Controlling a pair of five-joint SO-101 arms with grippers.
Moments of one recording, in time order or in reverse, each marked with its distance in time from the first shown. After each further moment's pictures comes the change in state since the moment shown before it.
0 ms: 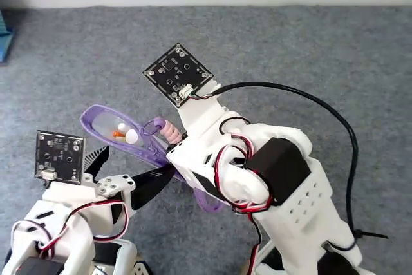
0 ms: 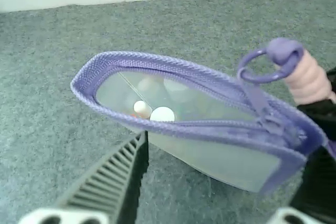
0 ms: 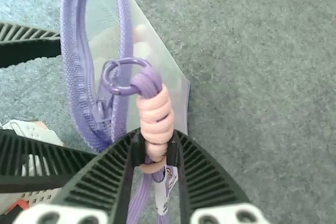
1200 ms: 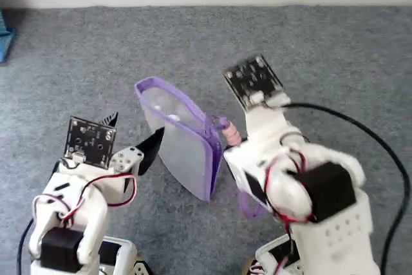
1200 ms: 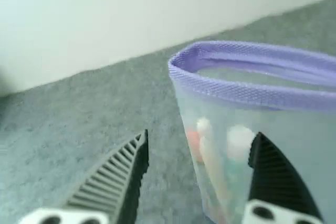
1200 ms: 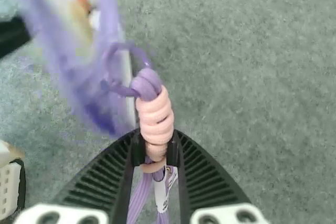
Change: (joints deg) left arm 0.0 0.1 17.1 -29.3 -11.3; right arm 18.1 -20.3 22.5 0.2 2.6
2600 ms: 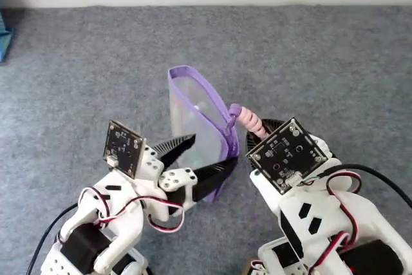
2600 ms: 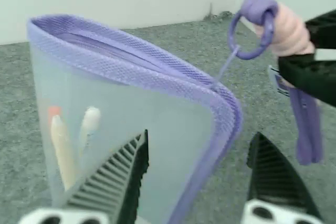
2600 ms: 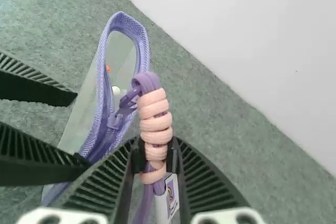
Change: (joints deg) left arm 30.6 0.4 4.5 -5.7 23.4; right arm 6.3 -17.9 4.6 -14.4 23.0
